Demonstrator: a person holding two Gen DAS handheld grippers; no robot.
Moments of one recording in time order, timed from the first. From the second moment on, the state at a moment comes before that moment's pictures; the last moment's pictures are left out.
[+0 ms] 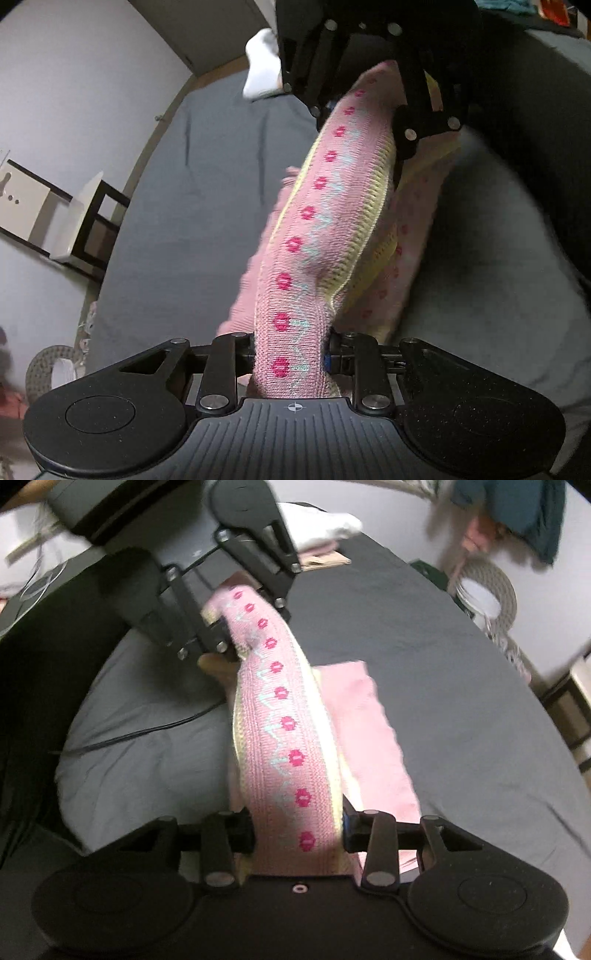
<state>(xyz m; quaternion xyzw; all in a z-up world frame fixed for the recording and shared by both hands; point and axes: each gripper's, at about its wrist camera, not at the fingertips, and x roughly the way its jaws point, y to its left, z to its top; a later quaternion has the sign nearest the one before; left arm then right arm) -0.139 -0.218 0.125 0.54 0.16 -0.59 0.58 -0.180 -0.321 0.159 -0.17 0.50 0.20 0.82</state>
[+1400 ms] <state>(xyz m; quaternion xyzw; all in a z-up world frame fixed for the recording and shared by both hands) -0.097 -0.213 0.004 0.06 0.31 -0.47 0.82 -0.165 -0.486 0.036 0.32 0.37 0.04 0.87</state>
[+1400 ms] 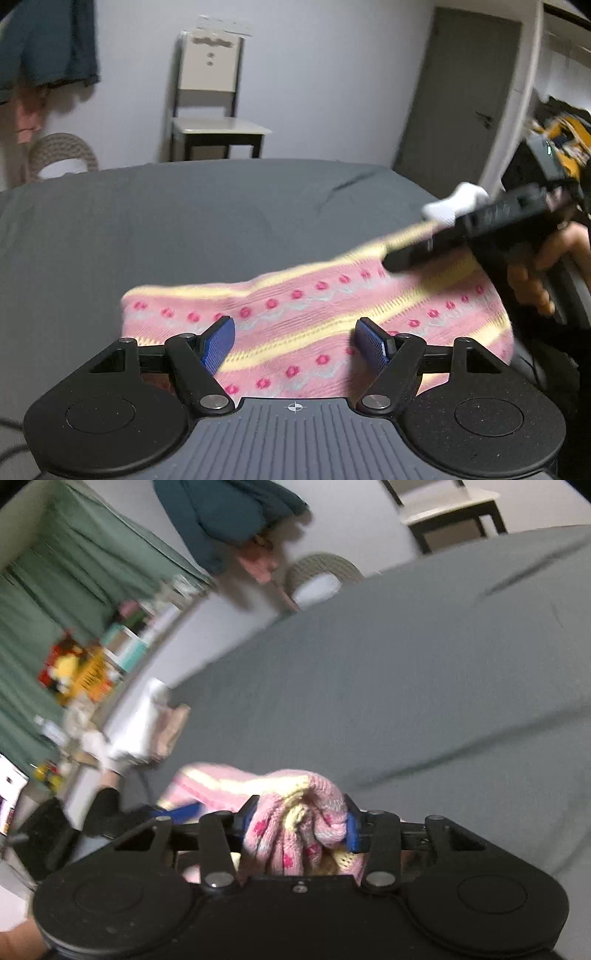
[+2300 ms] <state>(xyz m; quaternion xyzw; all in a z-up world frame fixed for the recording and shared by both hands) -0.101 -0.169 -0.008 0.09 0.27 -0.49 0.82 -0.217 -0.359 0.049 0.04 0.33 0.00 0.94</state>
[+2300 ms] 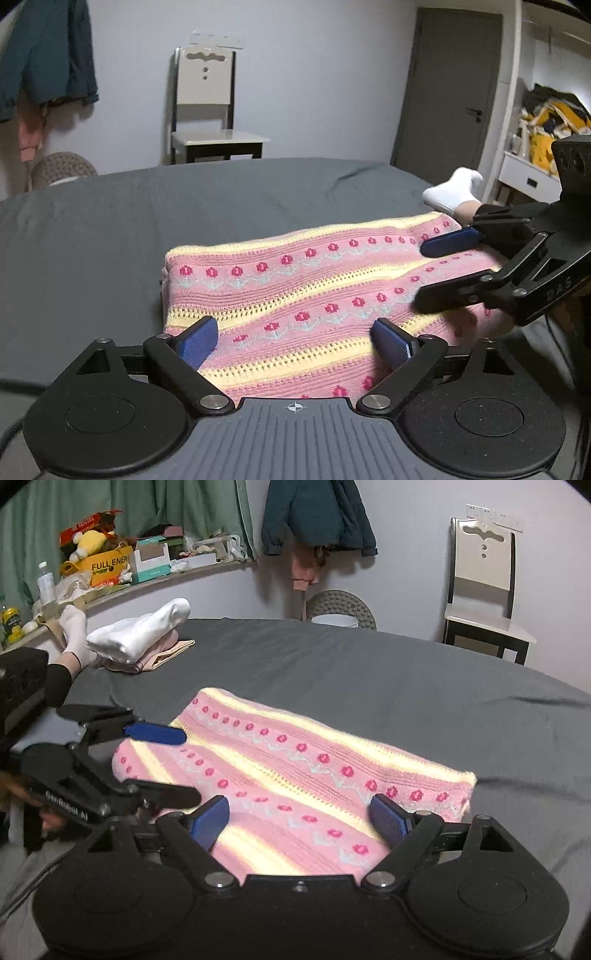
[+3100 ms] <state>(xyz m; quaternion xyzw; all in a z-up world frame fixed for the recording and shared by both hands) -0.126 -0.120 0.015 0.10 0.27 -0.43 0.86 -0.231 -0.311 0.098 -0.02 0.34 -0.17 0.92</state>
